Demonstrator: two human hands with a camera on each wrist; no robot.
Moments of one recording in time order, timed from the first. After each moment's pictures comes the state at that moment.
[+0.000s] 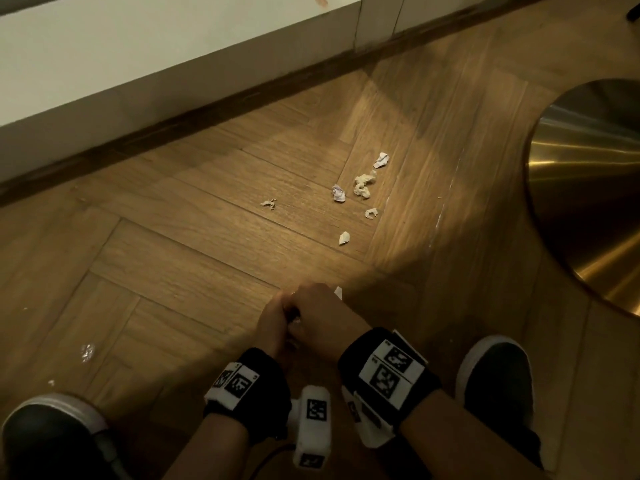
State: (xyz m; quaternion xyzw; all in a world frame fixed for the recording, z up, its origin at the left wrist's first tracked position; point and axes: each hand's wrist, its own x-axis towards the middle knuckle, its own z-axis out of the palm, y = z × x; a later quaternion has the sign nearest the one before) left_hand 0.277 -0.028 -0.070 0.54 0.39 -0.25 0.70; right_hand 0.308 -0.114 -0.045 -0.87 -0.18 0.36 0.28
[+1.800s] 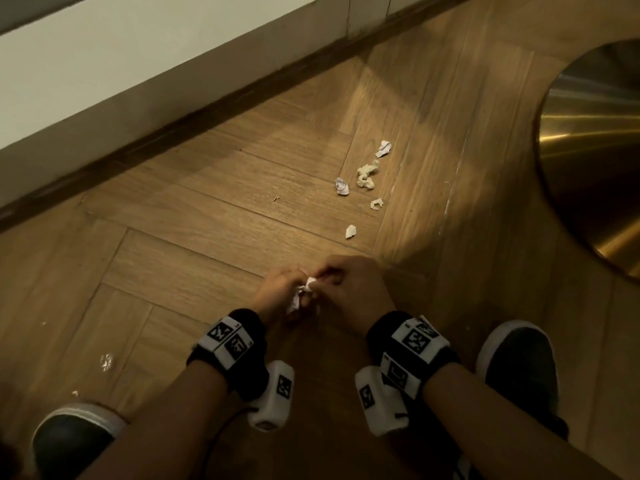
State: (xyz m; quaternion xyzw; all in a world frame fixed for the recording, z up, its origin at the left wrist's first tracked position) left_hand 0.321 0.006 -0.092 0.61 0.27 -0.36 0.65; right_hand 0.320 -0.140 -0.063 -0.85 0.00 0.21 0.49
